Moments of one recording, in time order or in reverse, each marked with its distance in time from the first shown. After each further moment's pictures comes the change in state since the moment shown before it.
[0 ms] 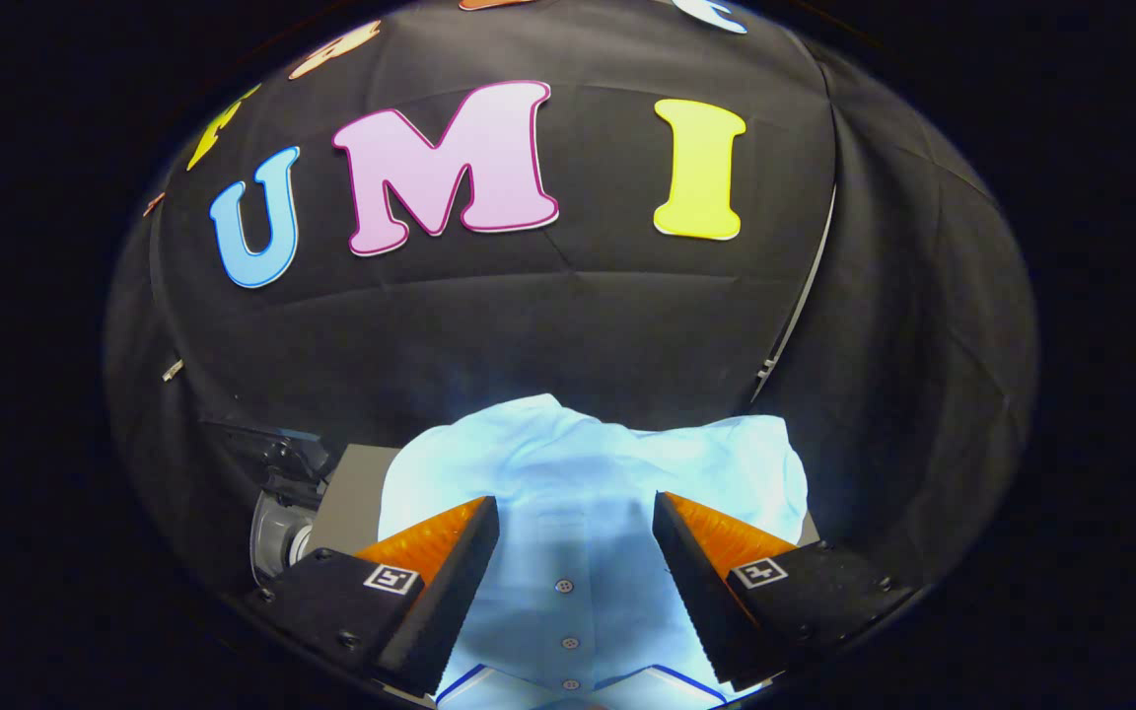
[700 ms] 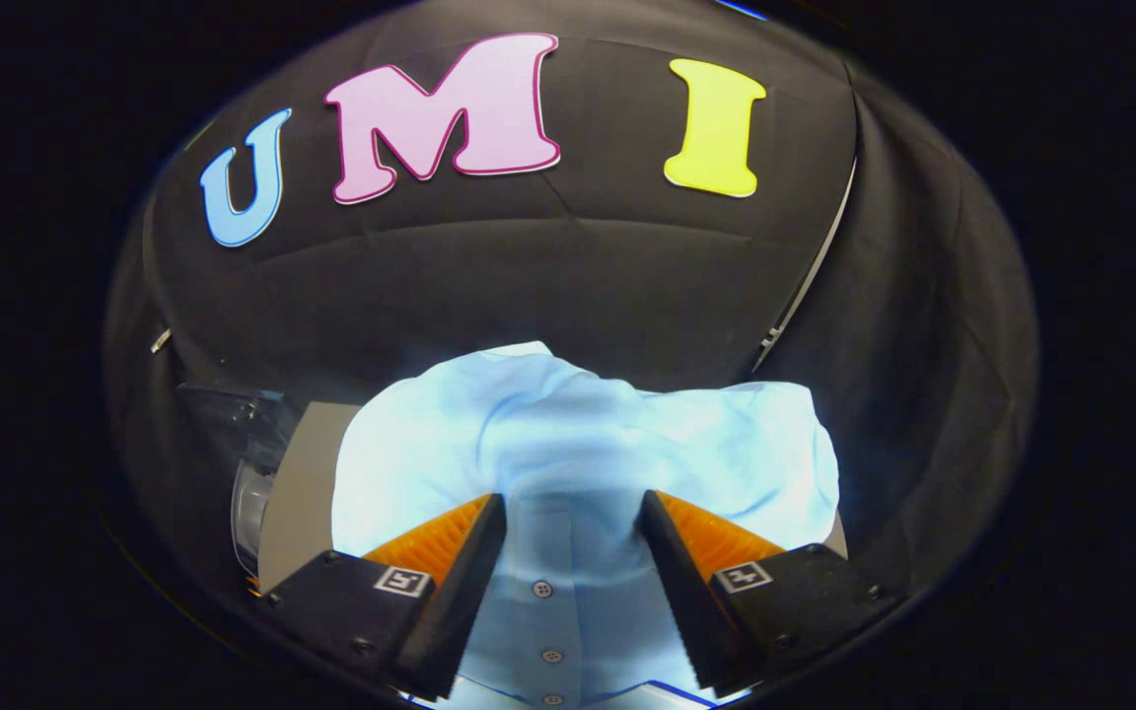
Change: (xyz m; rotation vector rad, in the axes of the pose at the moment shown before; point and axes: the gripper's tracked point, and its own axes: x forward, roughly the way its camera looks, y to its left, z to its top) arm 0.023 -0.006 -0.026 -0.049 0.120 -0.011
